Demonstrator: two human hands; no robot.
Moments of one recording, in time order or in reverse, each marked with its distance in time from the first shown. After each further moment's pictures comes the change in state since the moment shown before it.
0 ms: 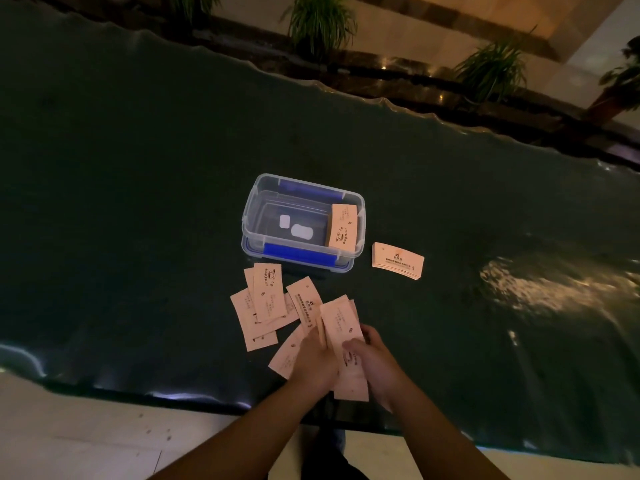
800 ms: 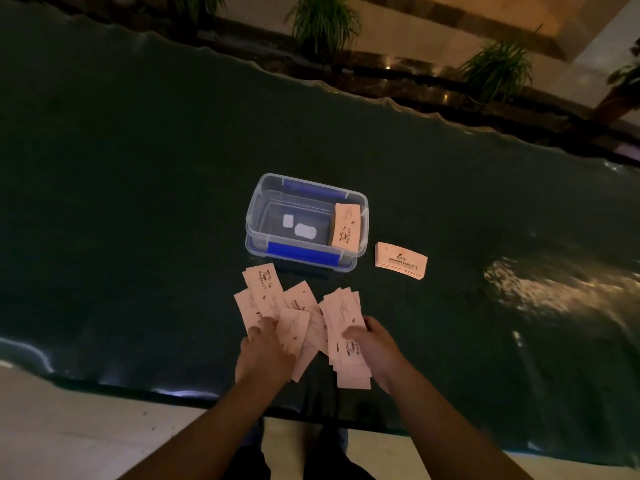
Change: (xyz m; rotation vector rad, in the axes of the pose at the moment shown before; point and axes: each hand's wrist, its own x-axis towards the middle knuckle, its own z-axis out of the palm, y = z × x) left_hand 0.012 -0.041 -0.067 0.509 0.254 0.028; right_hand 0.008 -0.022 0.005 -0.066 0.044 -0.008
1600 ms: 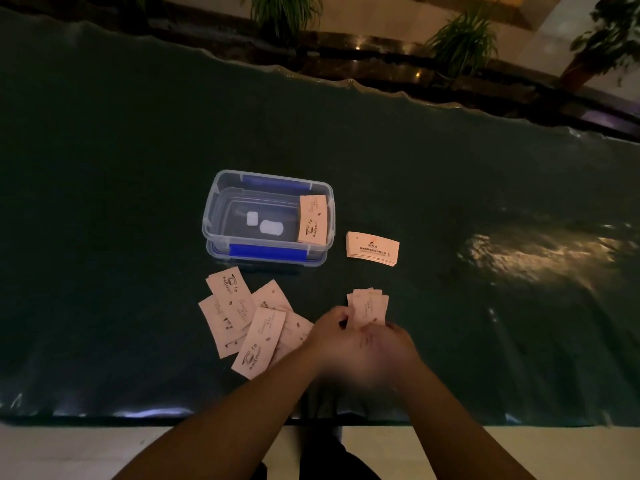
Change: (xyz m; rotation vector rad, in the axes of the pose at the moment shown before) left_hand 0.019 0.121 0.072 -0.371 -0.430 0.204; right_hand 0.019 0.033 -0.061 0.341 0.262 0.097
